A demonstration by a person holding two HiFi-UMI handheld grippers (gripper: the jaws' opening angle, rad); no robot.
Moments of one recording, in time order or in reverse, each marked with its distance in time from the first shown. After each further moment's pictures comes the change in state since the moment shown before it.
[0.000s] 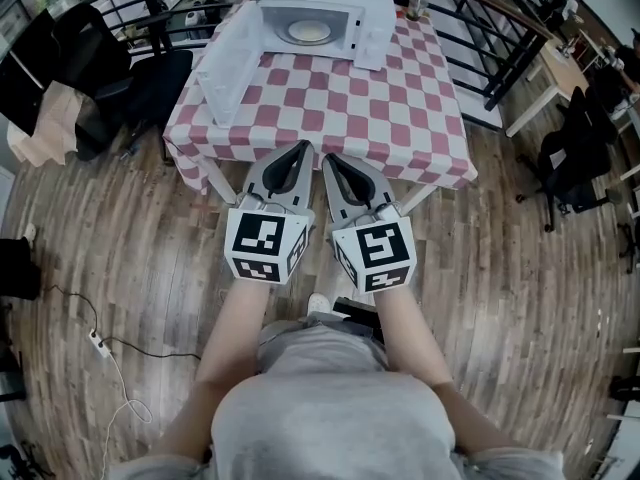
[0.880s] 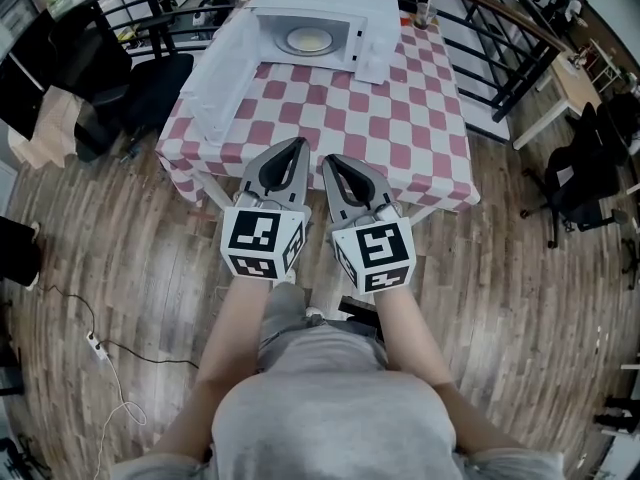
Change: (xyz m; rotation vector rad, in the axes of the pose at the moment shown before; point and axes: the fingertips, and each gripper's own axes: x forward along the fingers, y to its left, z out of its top) left arm 0.075 0.024 -0.004 -0.023 -0.006 0.055; right arm 0.050 -0.059 -0.013 0.008 0.005 0.036
